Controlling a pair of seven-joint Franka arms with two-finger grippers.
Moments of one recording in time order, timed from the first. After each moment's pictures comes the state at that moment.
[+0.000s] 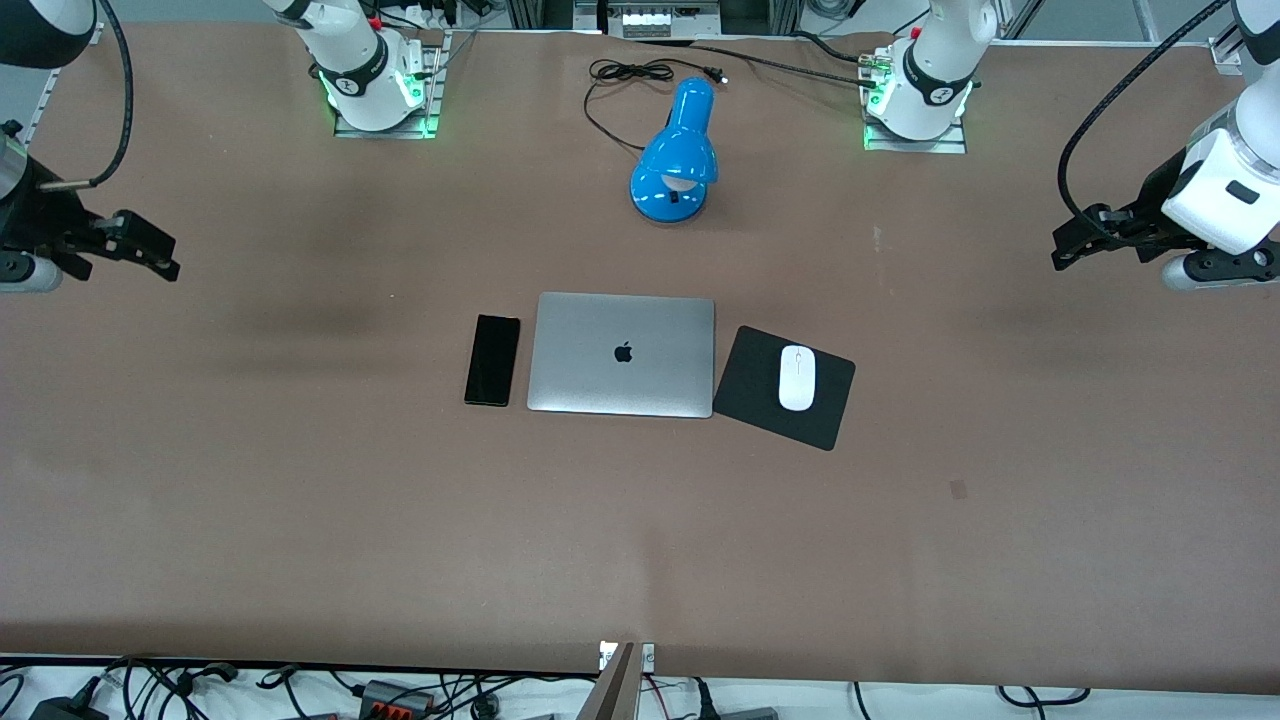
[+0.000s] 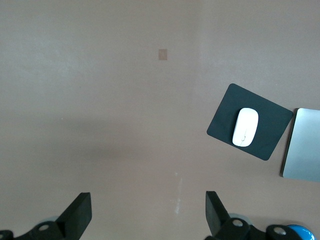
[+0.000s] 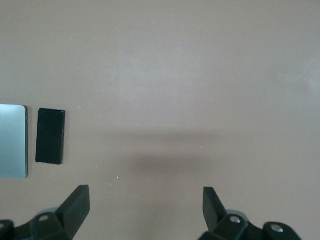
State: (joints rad) left arm 0.18 -0.03 -0.22 -1.69 0.00 1.63 -0.15; right arm -0.03 -0.02 0.01 -1.72 -0.04 1.73 -0.03
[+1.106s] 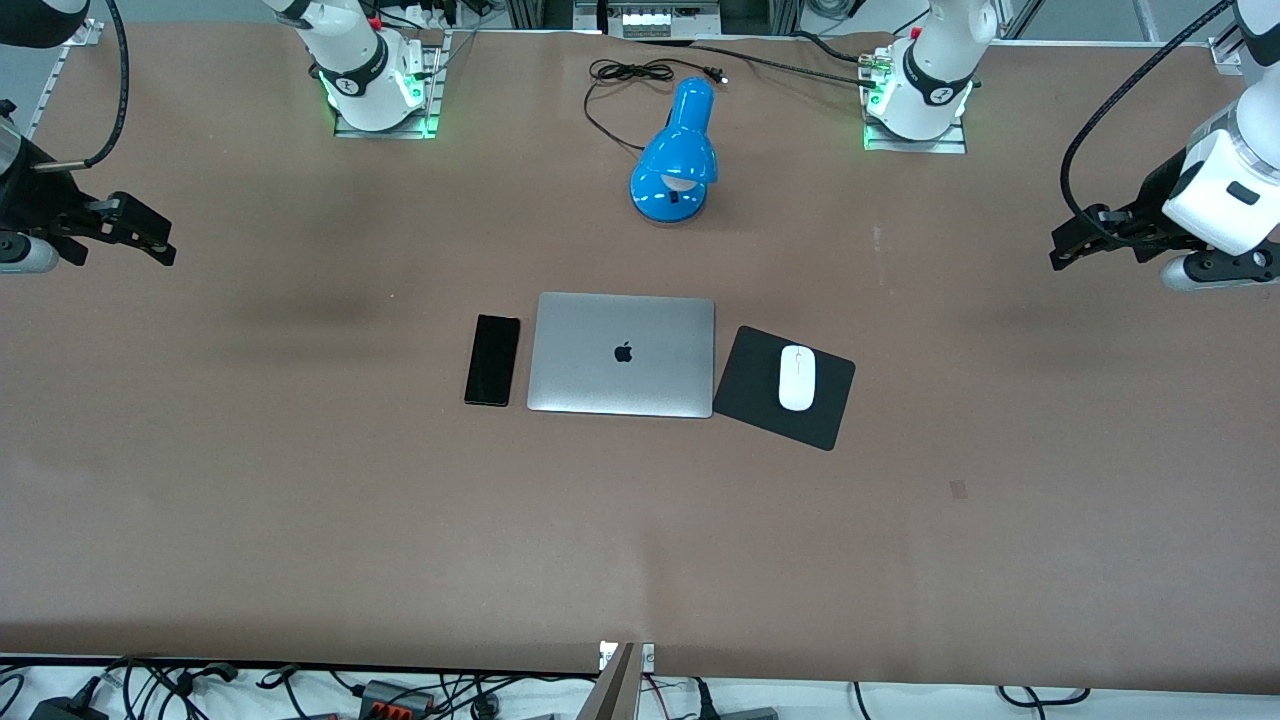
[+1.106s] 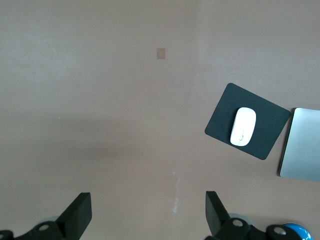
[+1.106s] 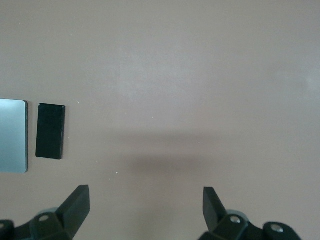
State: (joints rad) left arm 0.18 -0.03 -0.22 -1.69 -0.01 1.63 -0.15; right arm -0.03 -0.04 0.02 -1.73 -0.04 1.72 -0.04
